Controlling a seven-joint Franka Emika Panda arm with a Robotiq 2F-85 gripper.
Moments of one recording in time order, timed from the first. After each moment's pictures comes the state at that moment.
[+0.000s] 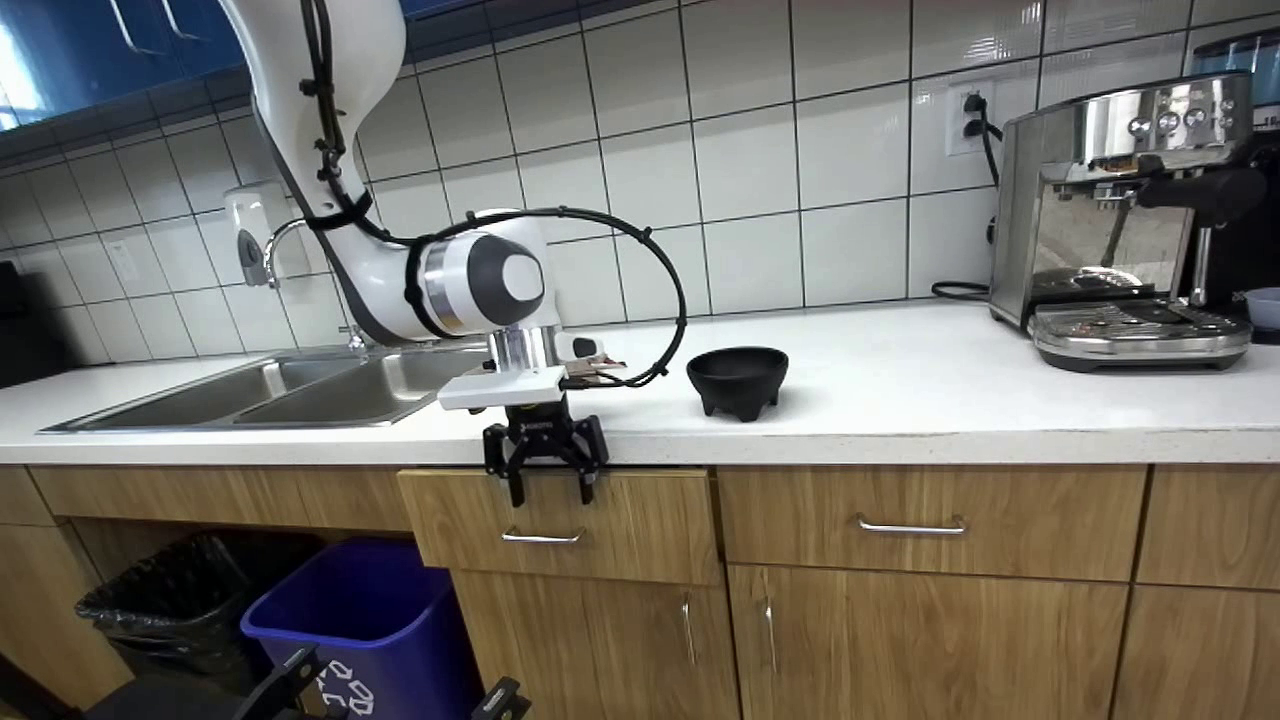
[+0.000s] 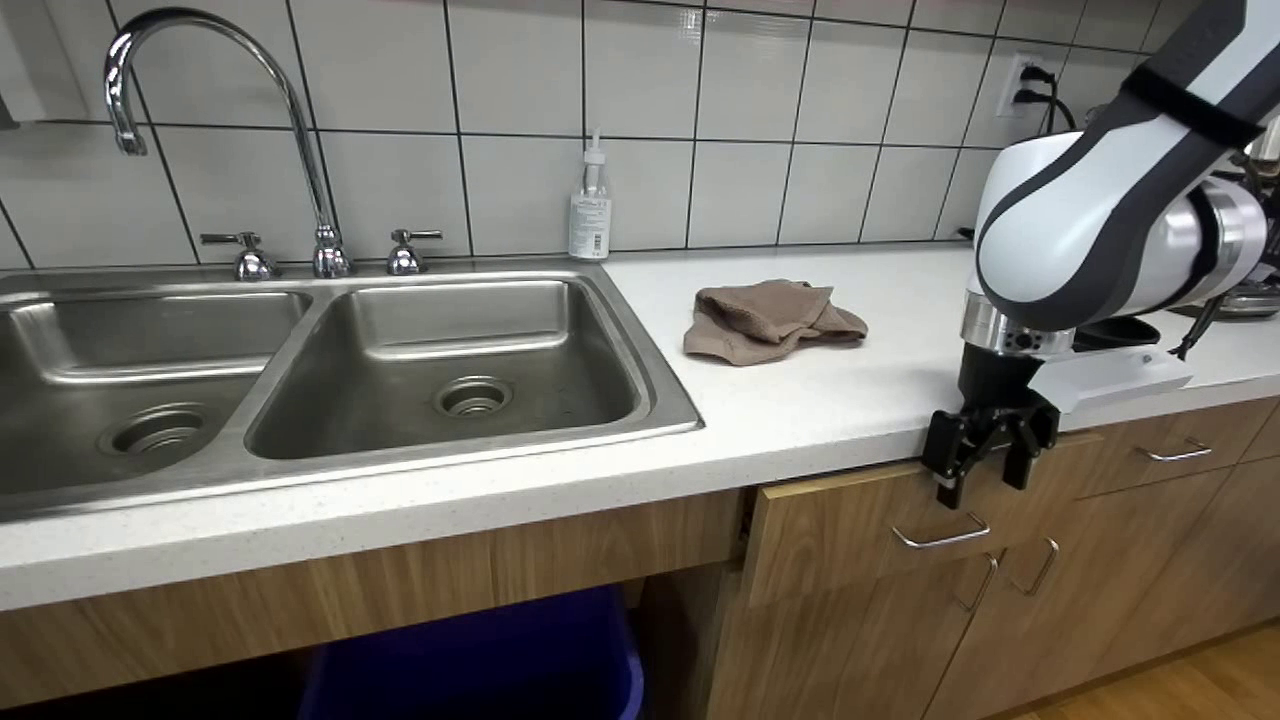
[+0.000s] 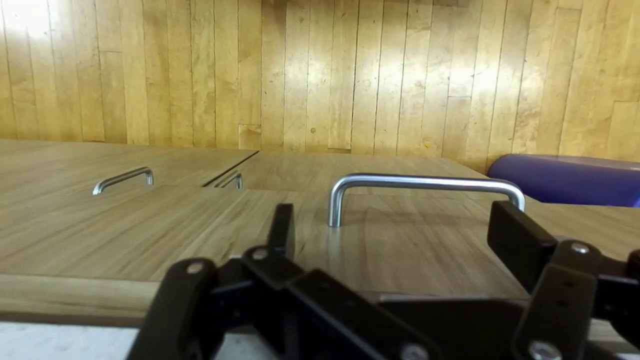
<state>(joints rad) 0.02 0.43 -0.04 -2.31 -0.09 2.60 -0.10</state>
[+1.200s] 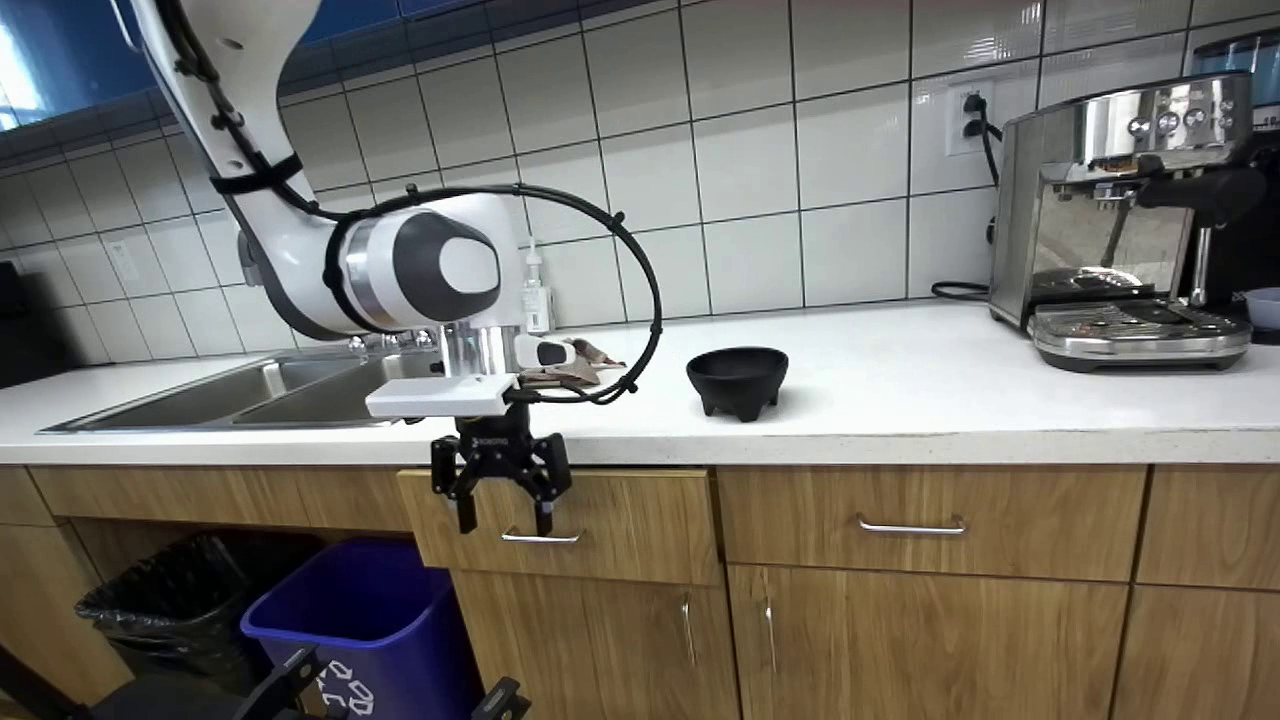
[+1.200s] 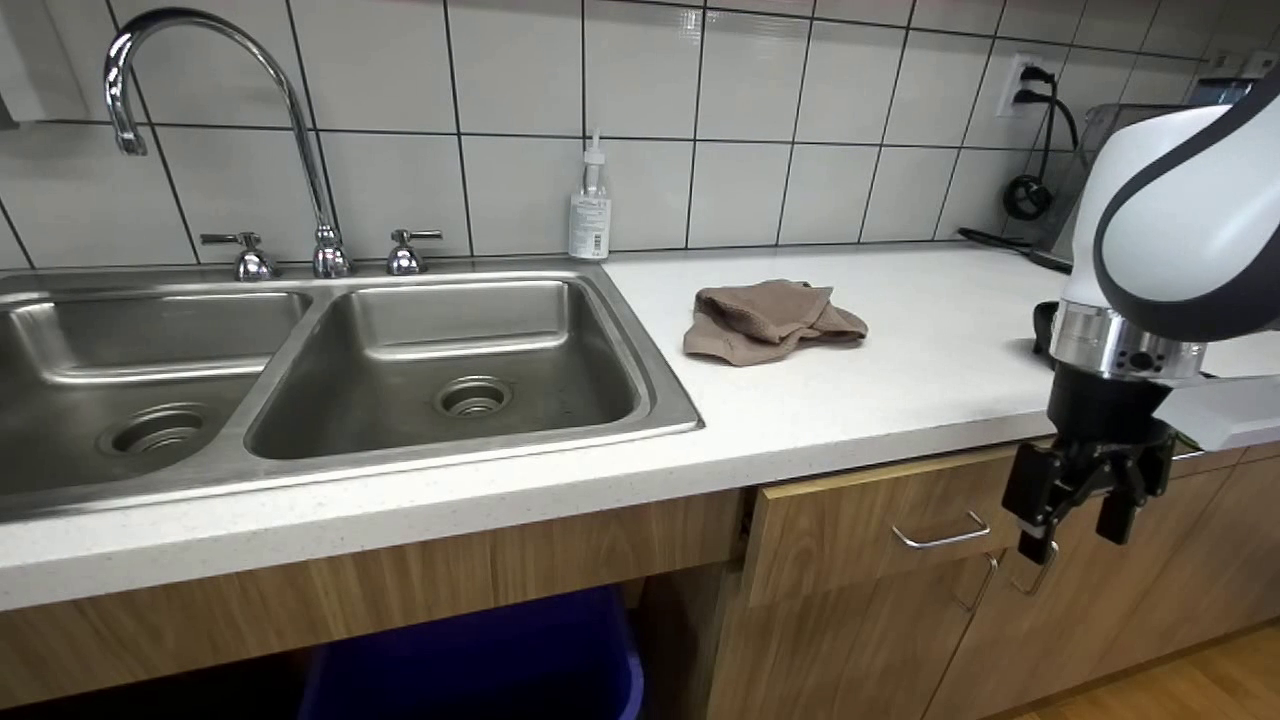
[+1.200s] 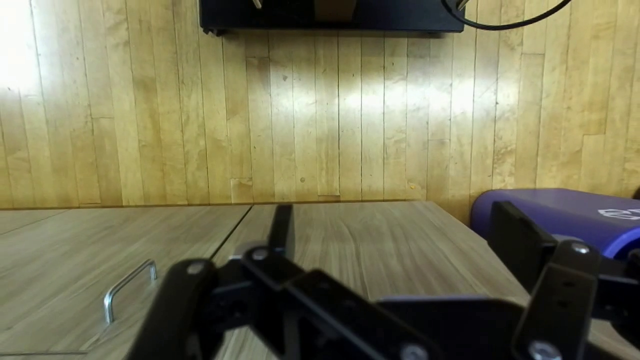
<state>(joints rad) -0.01 0.21 -0.02 -2.60 -0.04 2.62 -0.11</state>
